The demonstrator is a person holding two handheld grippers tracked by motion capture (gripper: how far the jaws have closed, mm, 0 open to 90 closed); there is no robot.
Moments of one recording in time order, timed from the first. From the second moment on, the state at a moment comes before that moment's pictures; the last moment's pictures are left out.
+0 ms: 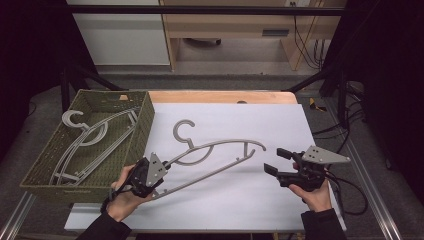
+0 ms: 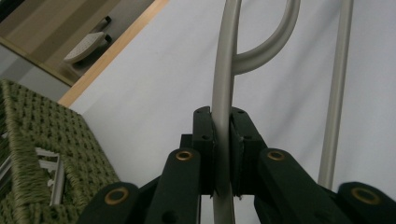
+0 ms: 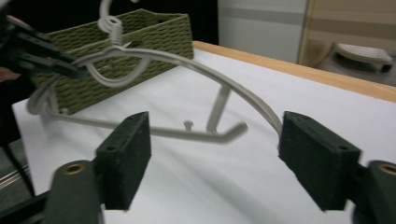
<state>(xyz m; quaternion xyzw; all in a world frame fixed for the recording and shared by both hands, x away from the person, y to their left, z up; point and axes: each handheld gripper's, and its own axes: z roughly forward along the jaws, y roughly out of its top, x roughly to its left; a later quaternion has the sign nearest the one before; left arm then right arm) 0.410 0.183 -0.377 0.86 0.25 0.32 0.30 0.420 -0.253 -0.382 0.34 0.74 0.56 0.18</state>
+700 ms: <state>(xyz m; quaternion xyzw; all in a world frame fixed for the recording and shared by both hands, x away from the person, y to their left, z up) 0.417 0.241 -0.274 0.79 0.33 0.38 0.35 0.423 -0.261 -0.391 0.40 0.72 0.53 0.21</state>
